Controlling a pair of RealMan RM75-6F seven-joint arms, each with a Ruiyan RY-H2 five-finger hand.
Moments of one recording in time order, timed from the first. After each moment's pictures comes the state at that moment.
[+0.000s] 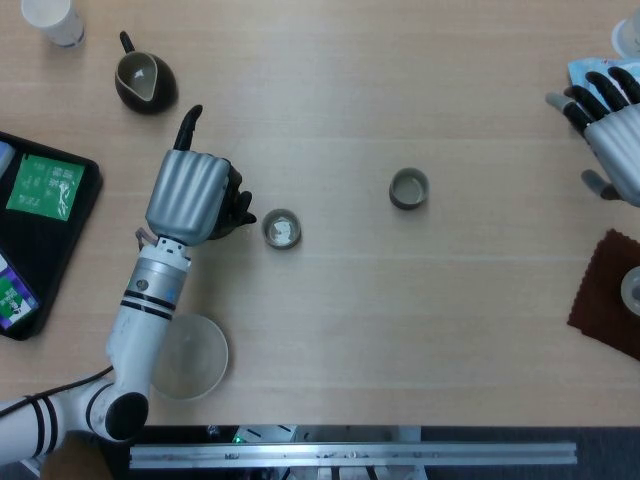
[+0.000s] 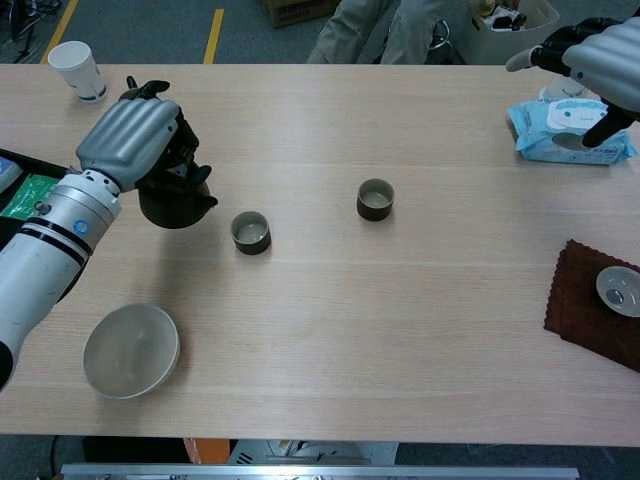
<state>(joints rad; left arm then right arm) -0.52 -1.68 -0.20 -1.54 1.26 1.21 0.47 0.69 -1.06 -0.04 -1.76 -1.15 1.06 -0.47</state>
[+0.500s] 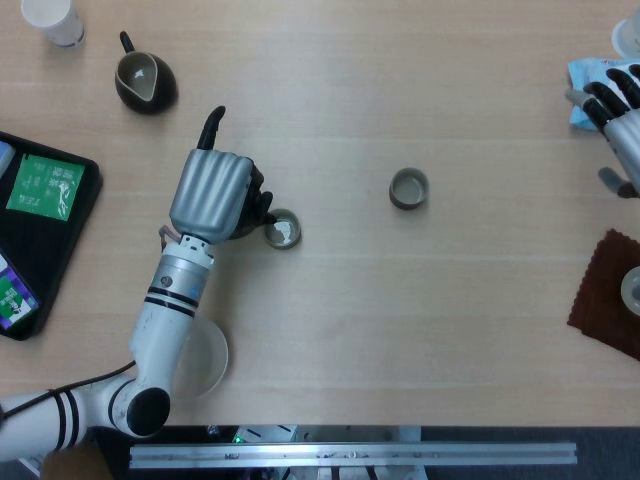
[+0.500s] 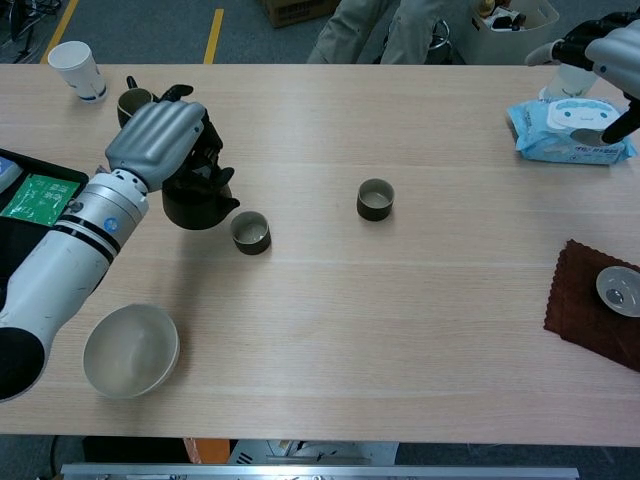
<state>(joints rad) -0.57 -1.74 -0.21 -1.53 1.20 1.20 0.53 0.64 -1.03 -0.01 -1.75 -1.17 1.05 -0.44</state>
